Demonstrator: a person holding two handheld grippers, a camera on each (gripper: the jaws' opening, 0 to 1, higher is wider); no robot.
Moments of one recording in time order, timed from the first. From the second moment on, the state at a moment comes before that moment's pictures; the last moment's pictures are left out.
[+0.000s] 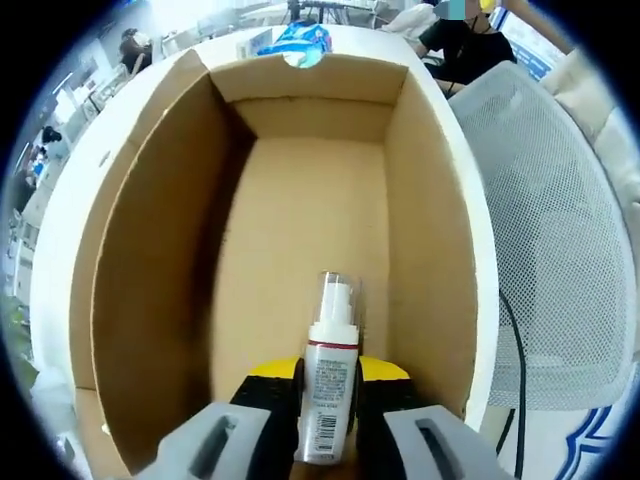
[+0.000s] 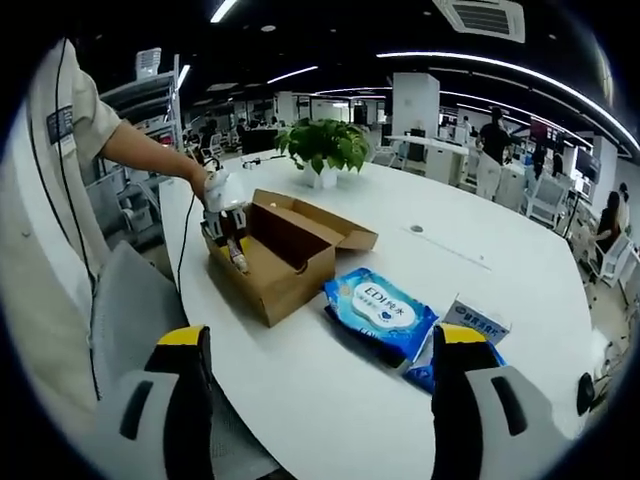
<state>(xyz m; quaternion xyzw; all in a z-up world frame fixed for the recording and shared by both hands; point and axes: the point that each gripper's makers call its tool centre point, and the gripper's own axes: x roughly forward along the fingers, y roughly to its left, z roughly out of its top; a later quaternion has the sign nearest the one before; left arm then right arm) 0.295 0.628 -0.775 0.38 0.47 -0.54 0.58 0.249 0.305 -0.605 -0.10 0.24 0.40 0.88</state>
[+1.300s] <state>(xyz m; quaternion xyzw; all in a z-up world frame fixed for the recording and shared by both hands) 0.291 0.568 -0.661 0.23 0.34 -0.53 0.74 0.268 0.394 -0.586 -0.05 0.17 0.47 0.87</state>
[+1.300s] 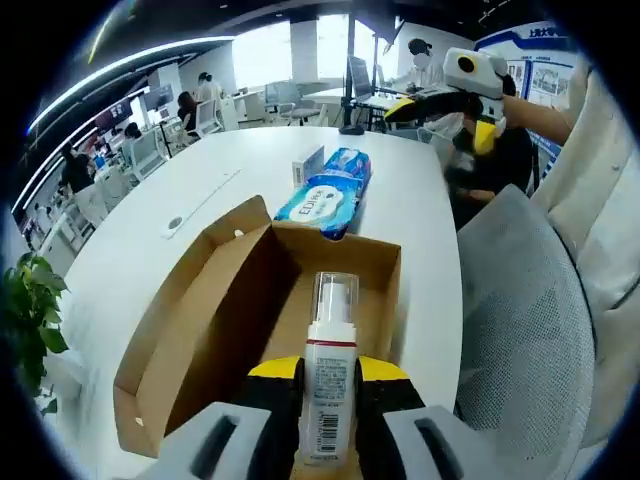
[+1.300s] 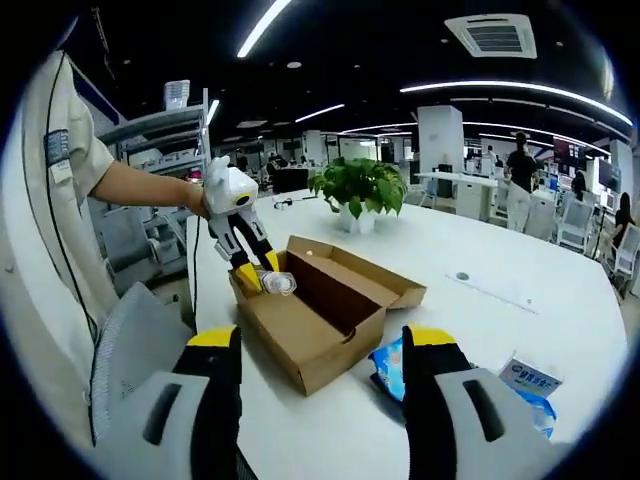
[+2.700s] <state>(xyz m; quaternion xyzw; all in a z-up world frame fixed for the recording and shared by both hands) 0.231 0.482 -0.587 0.00 0.22 -0.60 0.77 0.248 0.472 -0.560 0.06 0.12 0.55 0.83</state>
